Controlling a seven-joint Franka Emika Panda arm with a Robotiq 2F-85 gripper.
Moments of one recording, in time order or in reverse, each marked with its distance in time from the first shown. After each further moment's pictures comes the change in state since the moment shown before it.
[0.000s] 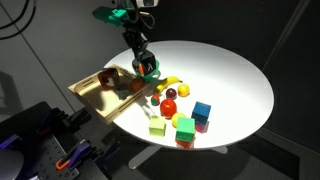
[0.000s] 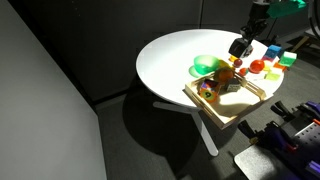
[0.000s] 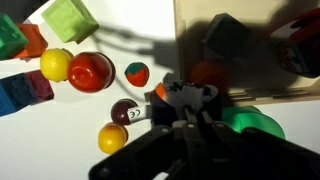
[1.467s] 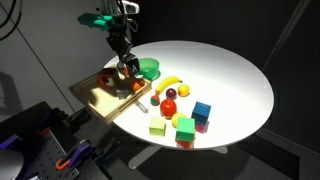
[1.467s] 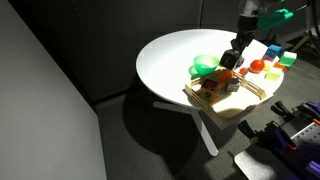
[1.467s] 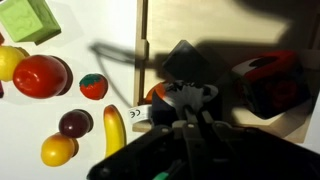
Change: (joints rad) arm 0.070 0.001 0.077 -0.057 -0.012 0.000 -0.007
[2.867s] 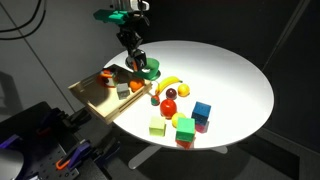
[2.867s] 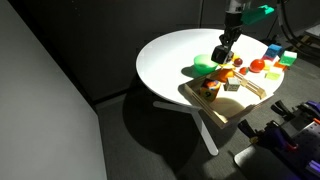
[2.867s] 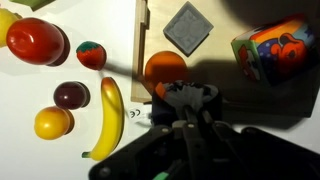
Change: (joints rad) arm 0.011 0.163 0.000 0.231 -0.013 -0.089 0.001
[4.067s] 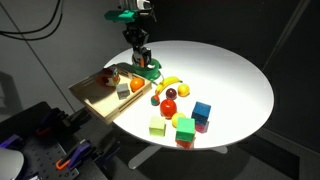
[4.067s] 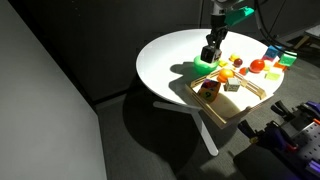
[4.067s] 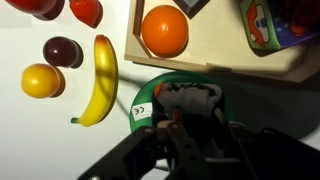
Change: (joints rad) arm 0.037 0.161 0.009 0.210 -0.061 -0.031 0.015
